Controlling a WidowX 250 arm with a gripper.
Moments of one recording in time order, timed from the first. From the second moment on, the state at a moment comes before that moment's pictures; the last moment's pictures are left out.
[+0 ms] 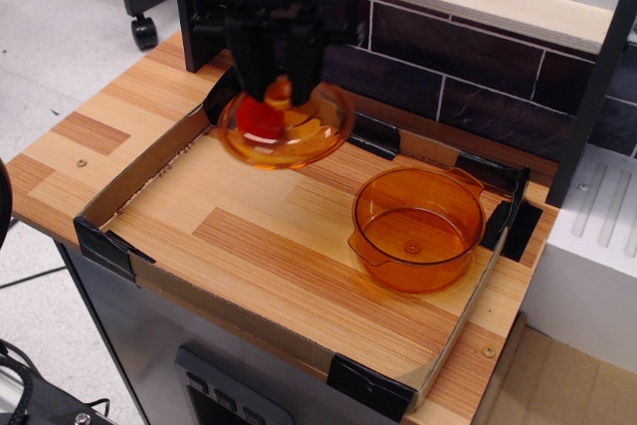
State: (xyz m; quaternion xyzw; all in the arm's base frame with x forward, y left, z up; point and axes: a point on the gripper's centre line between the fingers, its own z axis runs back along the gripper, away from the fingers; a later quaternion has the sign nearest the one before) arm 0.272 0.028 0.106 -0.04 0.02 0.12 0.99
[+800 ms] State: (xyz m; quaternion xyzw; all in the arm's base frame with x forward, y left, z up) arm 0.281 0.048 0.055 0.03 0.04 0.12 0.99
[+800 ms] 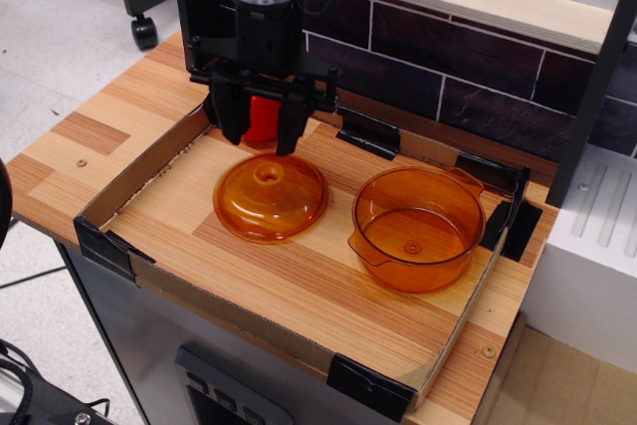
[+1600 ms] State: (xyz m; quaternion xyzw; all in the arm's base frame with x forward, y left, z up) arm 0.282 0.051 0.059 0.02 0.05 0.12 0.99
